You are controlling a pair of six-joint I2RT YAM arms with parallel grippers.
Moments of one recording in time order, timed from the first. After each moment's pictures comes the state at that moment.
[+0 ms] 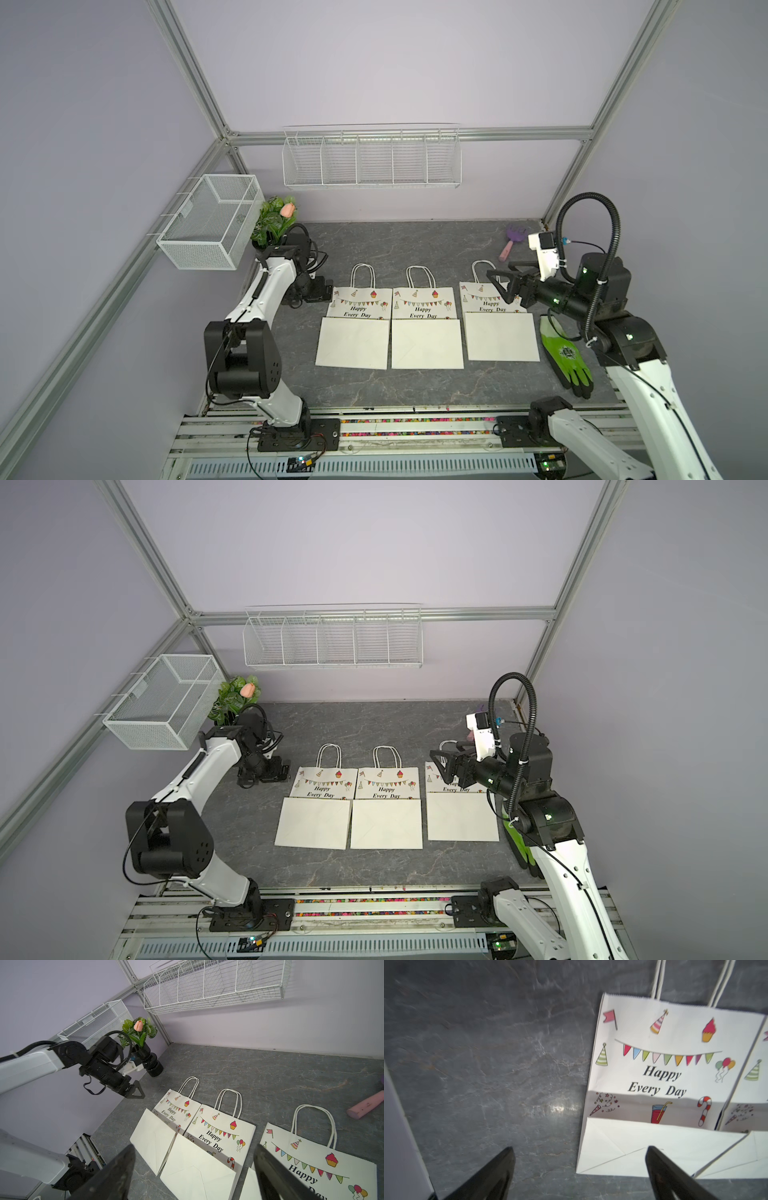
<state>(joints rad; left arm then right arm) -0.08 1.55 1.29 -1.03 0.03 -0.04 0.22 0.86 1.14 -0.64 -0.48 0.21</state>
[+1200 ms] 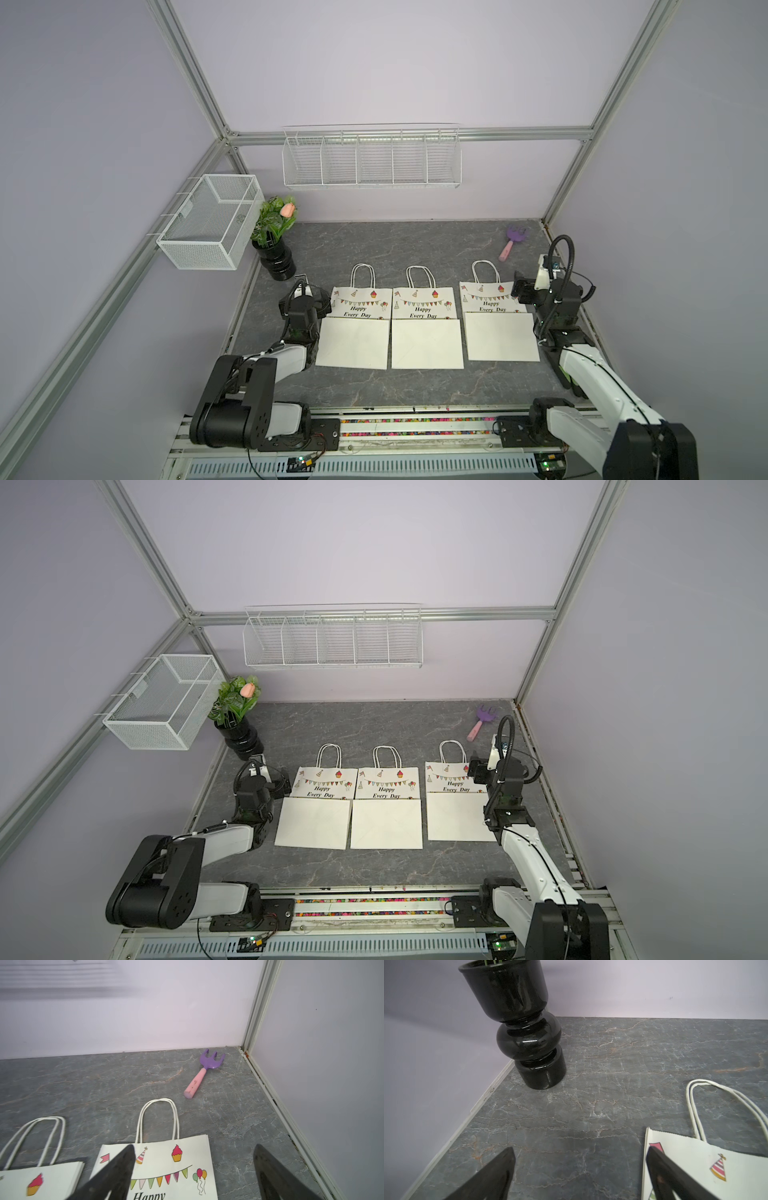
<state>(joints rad) -0.14 1.42 0.30 0.77 -0.35 -0.02 -0.01 1.08 0.47 0.30 0.10 0.02</state>
